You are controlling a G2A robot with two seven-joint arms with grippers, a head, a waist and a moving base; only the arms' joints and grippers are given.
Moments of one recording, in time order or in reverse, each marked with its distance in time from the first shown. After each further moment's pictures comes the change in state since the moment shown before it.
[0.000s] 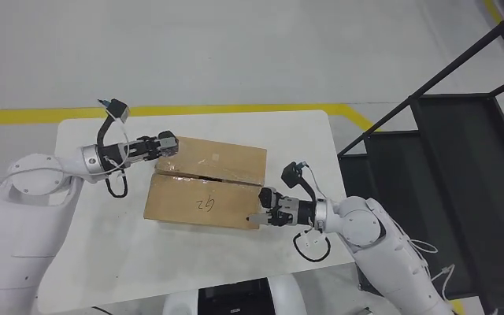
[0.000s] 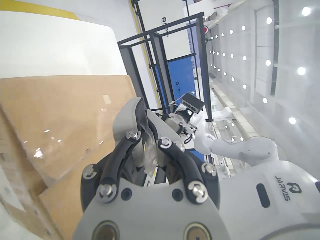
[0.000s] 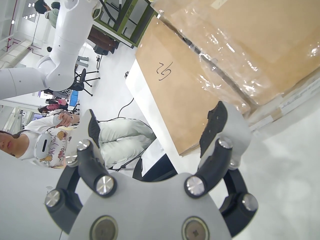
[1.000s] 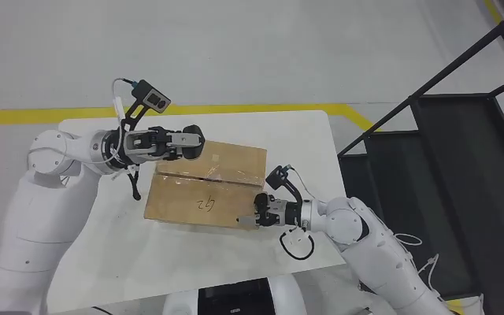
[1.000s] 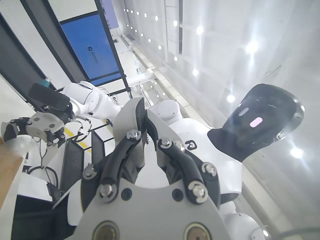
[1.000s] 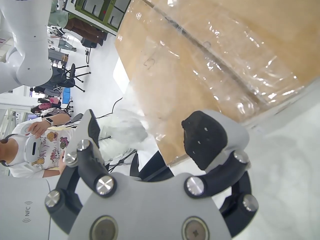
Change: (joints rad) left arm -0.131 -0.060 0.113 -0.062 -0.473 0.089 -0.168; right arm 0.072 -0.003 -0.110 0.078 -0.074 0.075 -0.043
